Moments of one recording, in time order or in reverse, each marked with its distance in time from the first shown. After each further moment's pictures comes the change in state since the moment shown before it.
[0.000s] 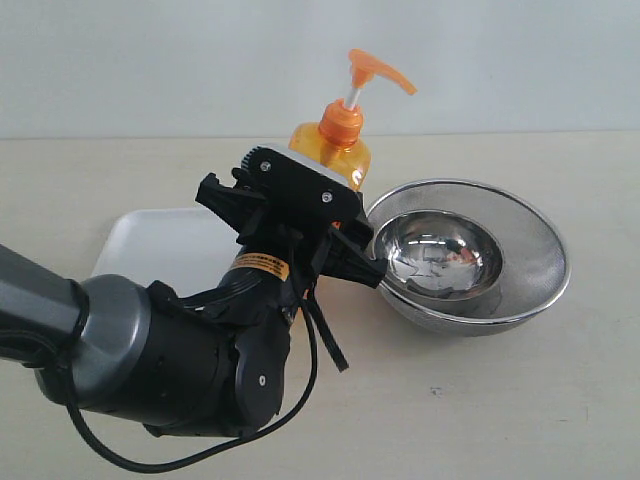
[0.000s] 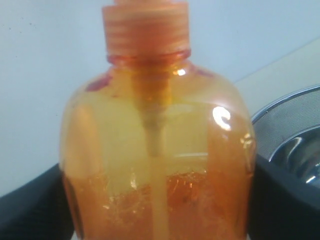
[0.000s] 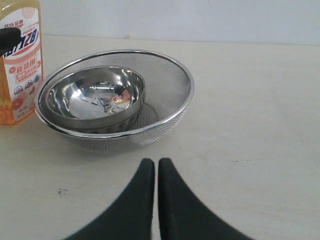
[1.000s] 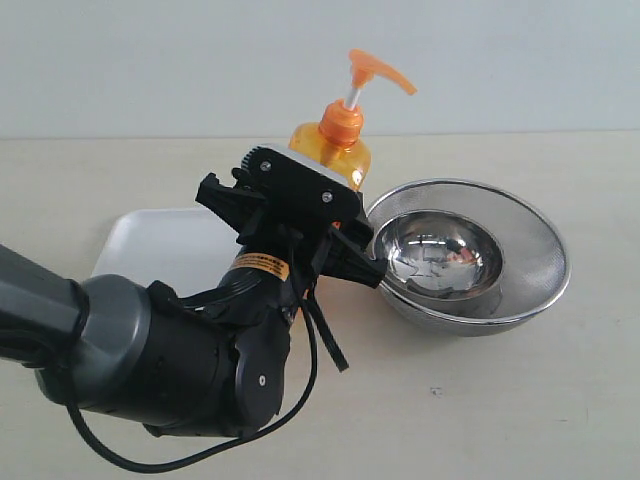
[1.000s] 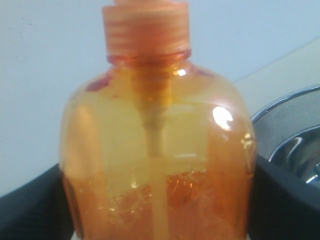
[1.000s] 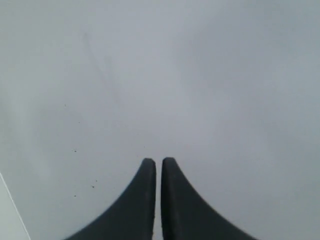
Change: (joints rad) left arm 0.000 0.000 0.000 0.000 0.000 0.000; right arm 0.000 0.099 -0.299 -0.147 -0.545 0.689
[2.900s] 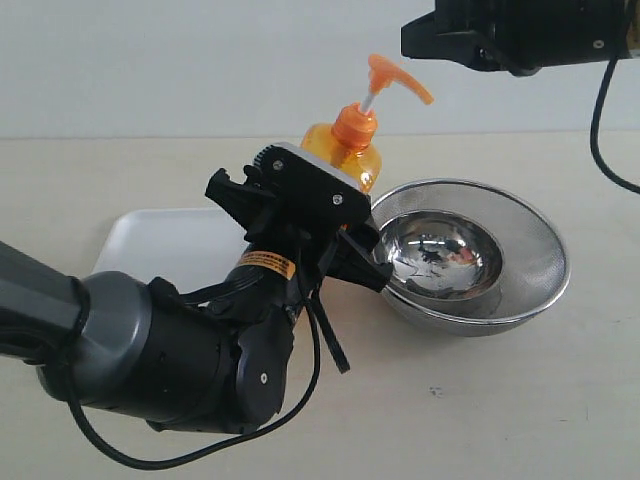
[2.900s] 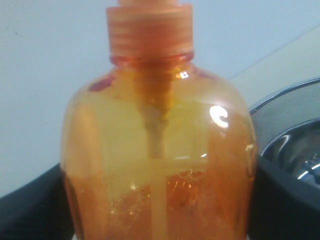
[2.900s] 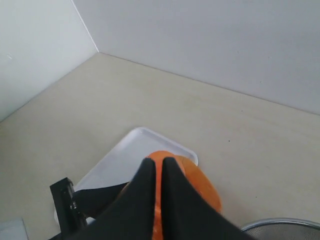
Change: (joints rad) left arm 0.000 -0.002 -0.005 0.031 0.028 0.034; right arm 0.000 1.271 -0.754 -1.625 -0.460 1.151
